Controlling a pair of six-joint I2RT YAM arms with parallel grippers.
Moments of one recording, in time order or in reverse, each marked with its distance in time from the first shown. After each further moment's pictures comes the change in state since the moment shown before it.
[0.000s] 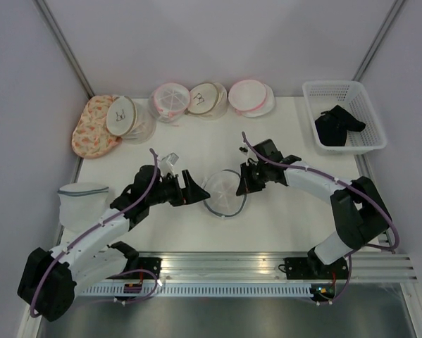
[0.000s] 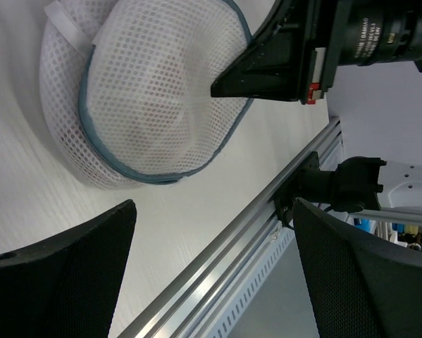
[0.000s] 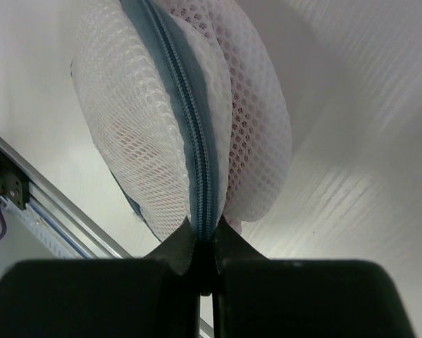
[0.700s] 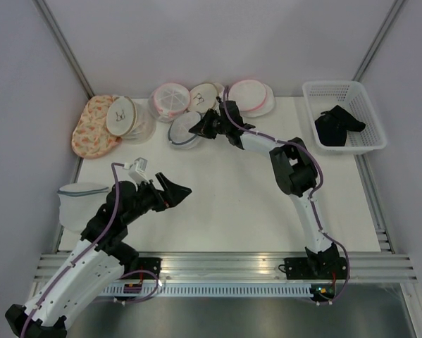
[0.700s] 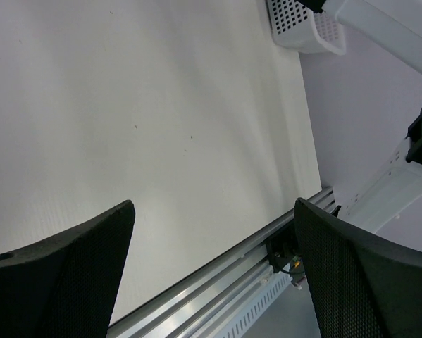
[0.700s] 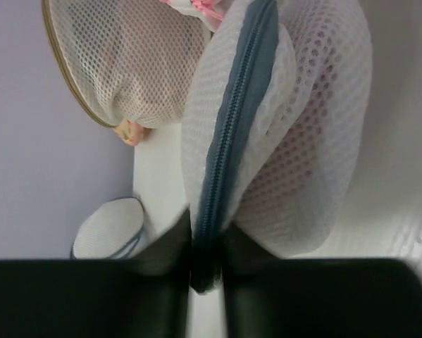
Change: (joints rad) left arm -0.002 -0.458 0.018 -0.305 -0.275 -0.092; right arm 0.016 0.784 0.855 0.524 0.038 0.609
